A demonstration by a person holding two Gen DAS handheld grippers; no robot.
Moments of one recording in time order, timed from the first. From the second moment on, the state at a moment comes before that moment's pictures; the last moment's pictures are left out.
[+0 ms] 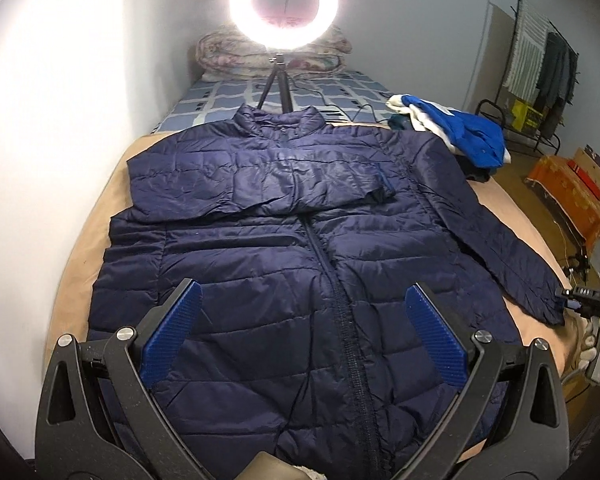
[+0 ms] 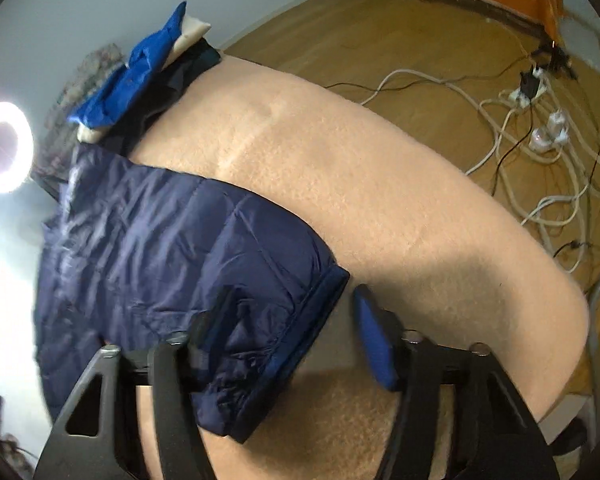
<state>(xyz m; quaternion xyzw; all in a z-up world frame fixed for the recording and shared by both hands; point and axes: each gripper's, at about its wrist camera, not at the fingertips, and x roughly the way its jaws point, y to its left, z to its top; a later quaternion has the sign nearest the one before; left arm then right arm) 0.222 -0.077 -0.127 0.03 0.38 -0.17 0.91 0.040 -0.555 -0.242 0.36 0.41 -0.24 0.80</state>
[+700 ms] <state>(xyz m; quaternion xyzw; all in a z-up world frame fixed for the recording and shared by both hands) 0.225 -0.032 -0.102 -0.02 0.35 -0.14 0.93 0.094 -0.422 -0.096 0.24 0.29 -0.10 0.92</state>
